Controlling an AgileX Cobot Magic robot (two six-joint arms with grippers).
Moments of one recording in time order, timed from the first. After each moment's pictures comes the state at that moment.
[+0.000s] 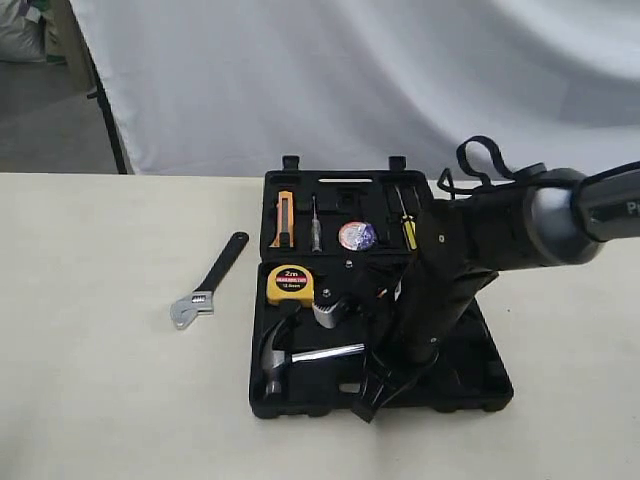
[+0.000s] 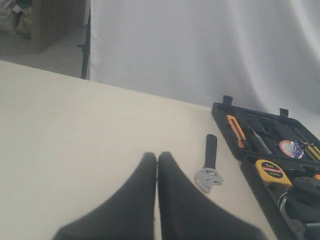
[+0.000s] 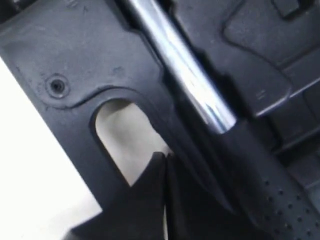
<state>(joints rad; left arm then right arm) 0.13 0.00 -0.01 0.02 0.10 -0.31 0.67 2.00 -1.11 0.19 0.64 -0.67</state>
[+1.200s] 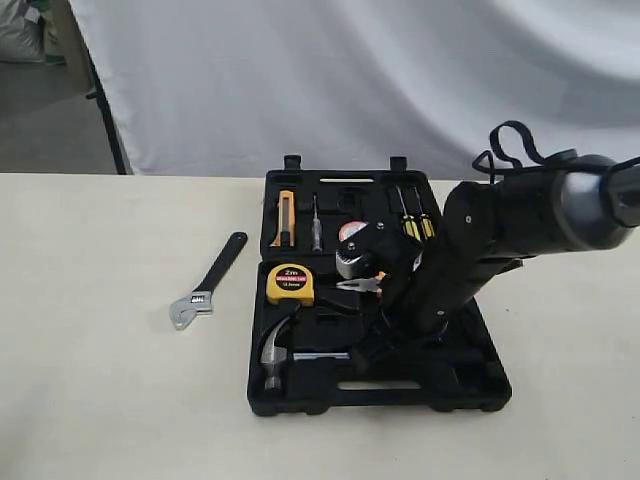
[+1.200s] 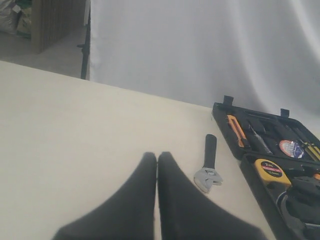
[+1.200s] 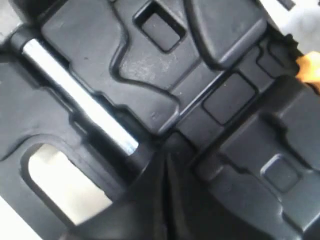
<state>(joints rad) 0.13 0.00 -0.01 0.02 0.10 -0.31 0.59 1.99 -1.12 0.24 0.54 -0.54</state>
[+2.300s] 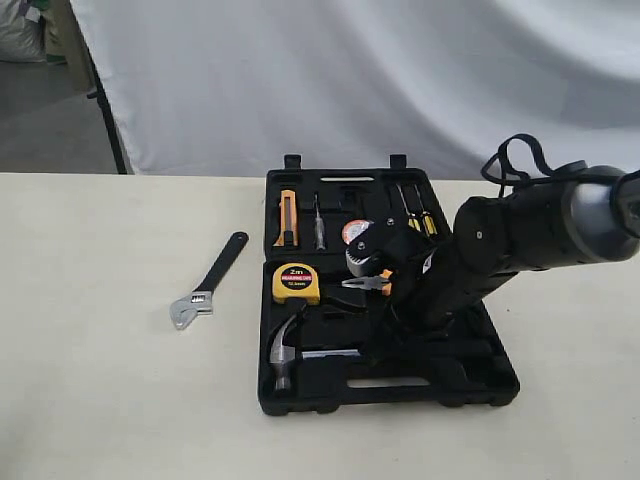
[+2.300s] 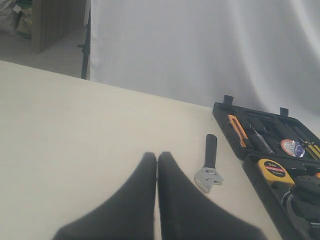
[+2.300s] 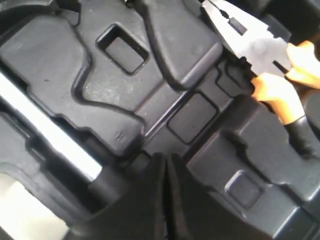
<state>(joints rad) 0.13 0.00 -0.01 0.02 0.10 -0.31 0.58 1.94 -1.07 0.19 0.36 -0.55</state>
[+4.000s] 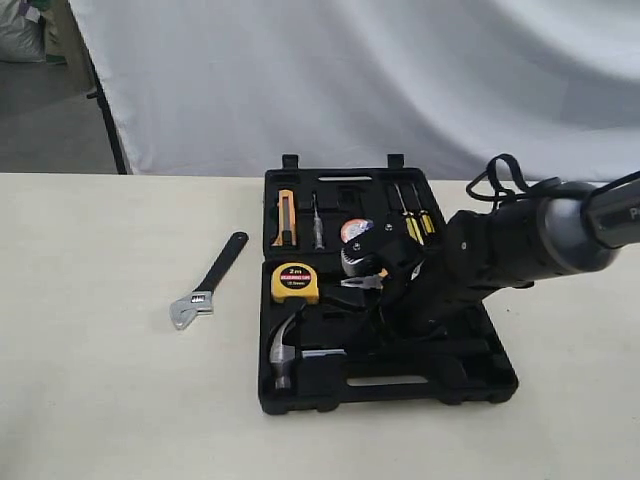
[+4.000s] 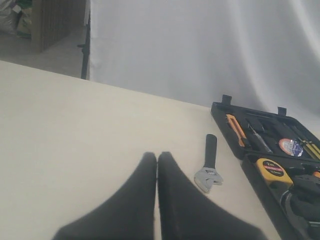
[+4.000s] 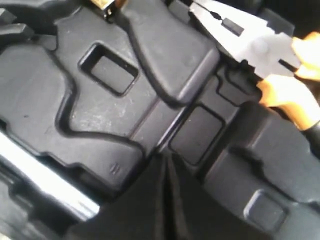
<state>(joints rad) 0.13 0.00 -0.01 0.02 0.10 -0.31 0.60 2.01 -1.08 0.31 0.28 -0.54</state>
